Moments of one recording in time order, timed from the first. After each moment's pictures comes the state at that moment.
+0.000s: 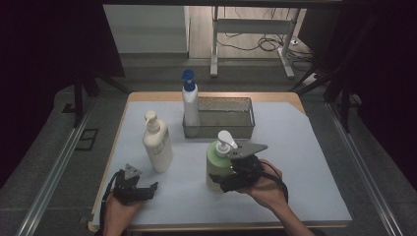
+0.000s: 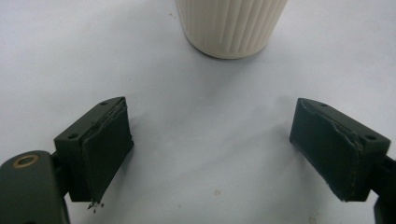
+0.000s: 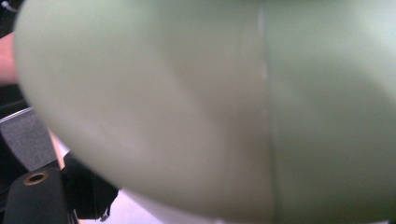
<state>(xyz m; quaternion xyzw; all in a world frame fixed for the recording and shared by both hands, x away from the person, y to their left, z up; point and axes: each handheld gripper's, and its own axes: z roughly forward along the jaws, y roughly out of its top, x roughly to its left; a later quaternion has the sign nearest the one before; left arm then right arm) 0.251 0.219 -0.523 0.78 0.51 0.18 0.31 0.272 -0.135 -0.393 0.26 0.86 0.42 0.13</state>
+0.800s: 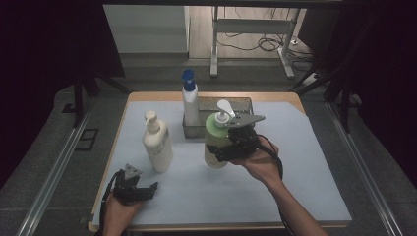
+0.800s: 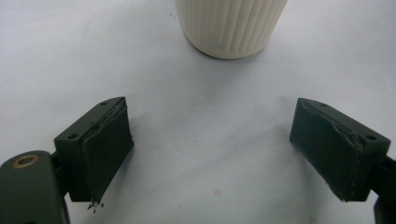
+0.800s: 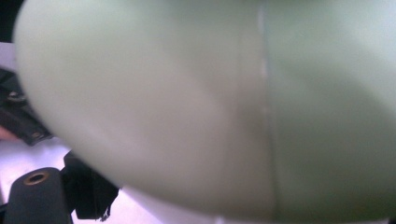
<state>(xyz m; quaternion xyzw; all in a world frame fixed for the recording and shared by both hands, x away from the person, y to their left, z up) 0.251 0.219 -0.523 0.78 0.51 0.18 0.31 0.322 -0.124 -0.358 0.30 0.84 0.43 0.16</state>
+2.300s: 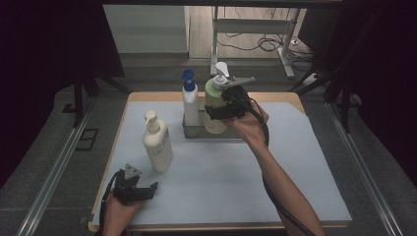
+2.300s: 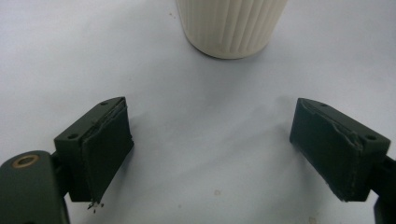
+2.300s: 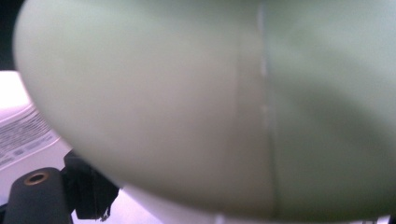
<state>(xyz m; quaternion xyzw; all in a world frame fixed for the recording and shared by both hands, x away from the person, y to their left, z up) 0.252 0.219 -0.523 0.78 0.51 0.18 0.31 0.417 -0.105 -0.334 0.37 0.80 0.42 0.22</state>
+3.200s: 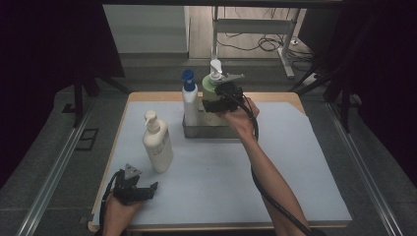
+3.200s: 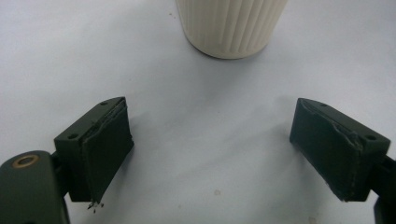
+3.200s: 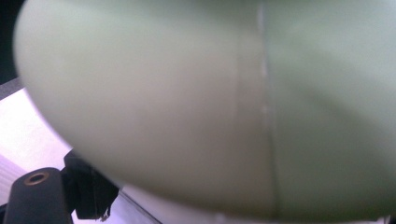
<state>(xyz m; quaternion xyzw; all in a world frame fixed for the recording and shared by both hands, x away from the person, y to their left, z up) 0.251 0.219 -0.523 0.78 0.51 0.18 0.31 0.459 -0.090 -0.361 0.39 0.79 0.40 0.24</state>
